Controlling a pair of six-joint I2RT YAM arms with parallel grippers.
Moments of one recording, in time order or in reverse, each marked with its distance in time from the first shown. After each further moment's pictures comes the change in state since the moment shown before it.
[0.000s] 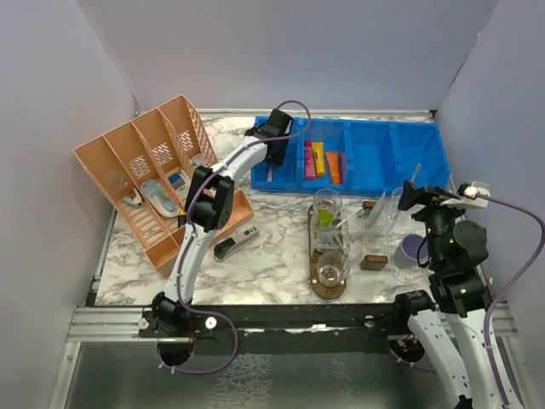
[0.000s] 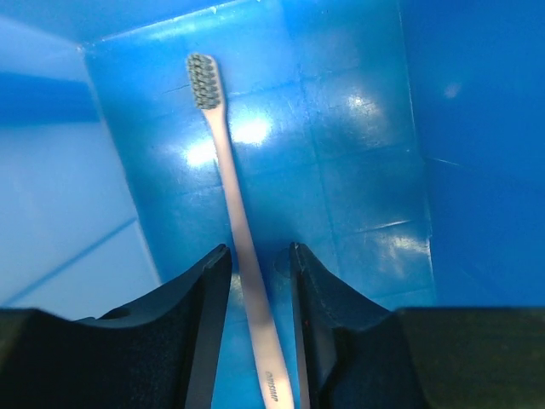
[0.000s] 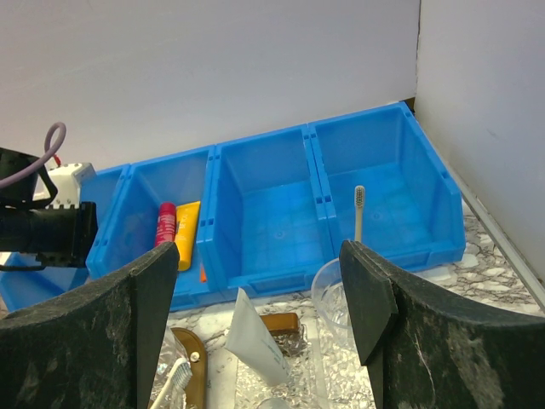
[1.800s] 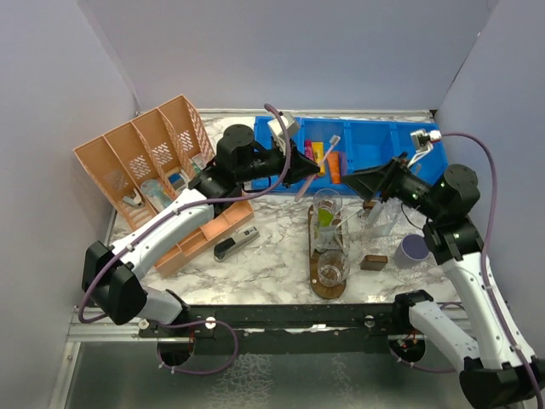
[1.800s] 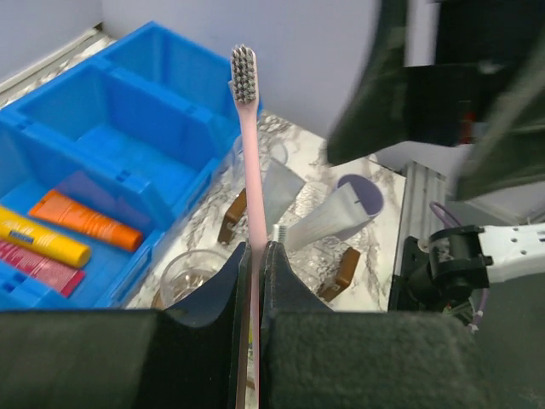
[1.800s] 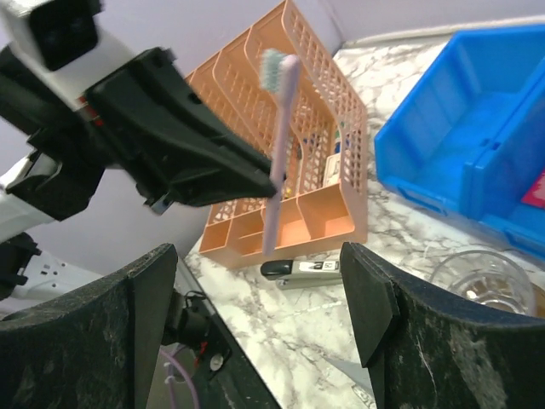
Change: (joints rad) left arm -0.175 -1.097 -0.966 0.735 0.701 -0.079; right arm 0.002 0.344 0.257 0.083 -0.944 0.461
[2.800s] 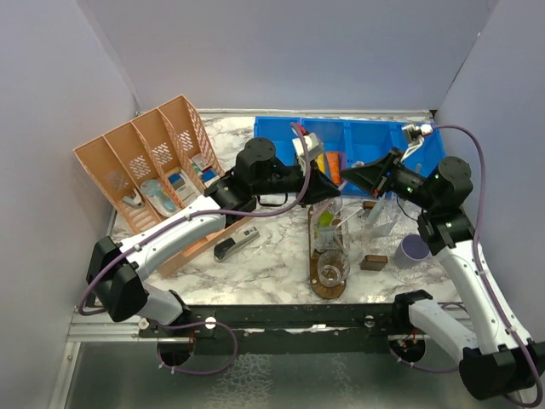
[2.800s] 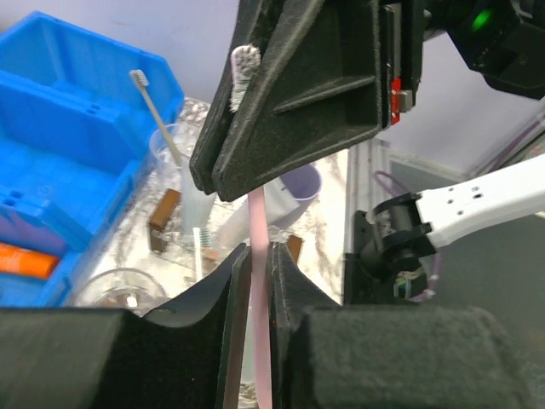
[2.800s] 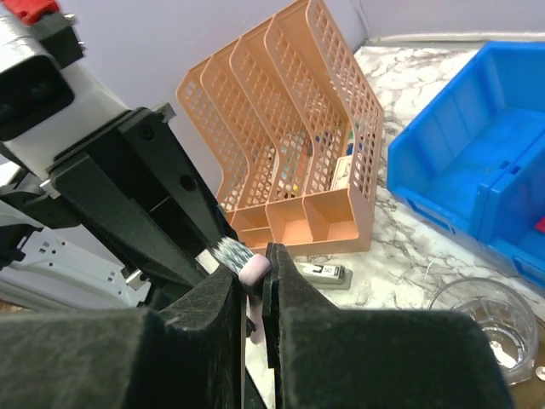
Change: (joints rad) left arm -0.160 0.020 -0.010 0.043 0.041 0.021; right arm 0.003 0.186 0.000 0.193 -0.142 0.002
